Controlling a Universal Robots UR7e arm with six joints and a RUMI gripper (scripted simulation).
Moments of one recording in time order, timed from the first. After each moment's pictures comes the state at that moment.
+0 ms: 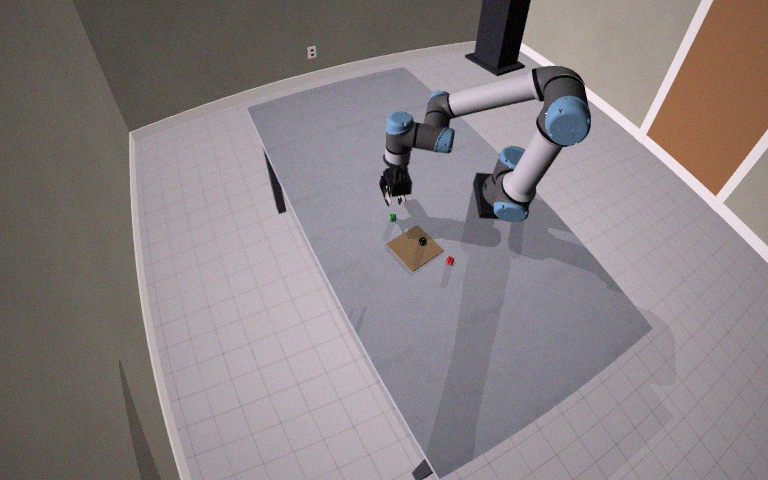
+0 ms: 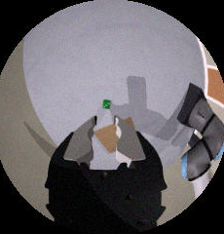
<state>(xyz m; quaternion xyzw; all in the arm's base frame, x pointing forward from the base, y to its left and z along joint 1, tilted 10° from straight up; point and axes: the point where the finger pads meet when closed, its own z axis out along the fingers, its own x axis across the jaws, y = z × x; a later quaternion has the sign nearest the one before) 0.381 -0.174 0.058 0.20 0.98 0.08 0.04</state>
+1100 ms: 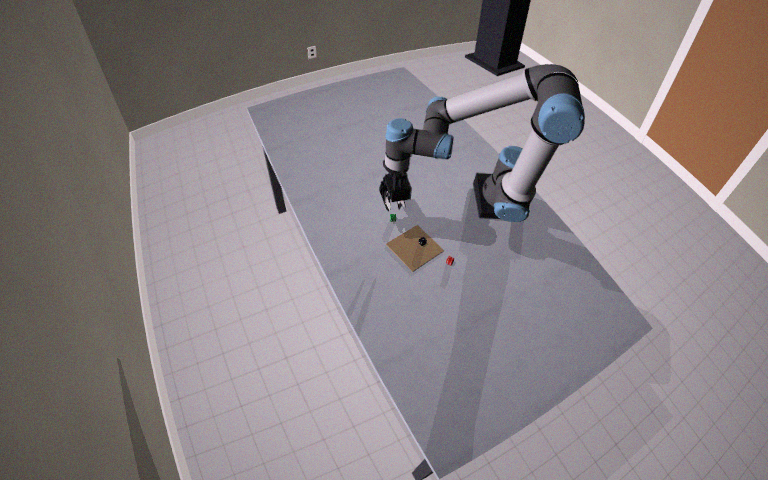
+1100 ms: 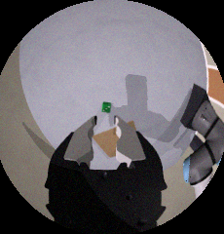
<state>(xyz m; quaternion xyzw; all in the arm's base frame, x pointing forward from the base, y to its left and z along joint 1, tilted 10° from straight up) 0.383 -0.170 0.033 0.20 0.98 0.08 0.04</state>
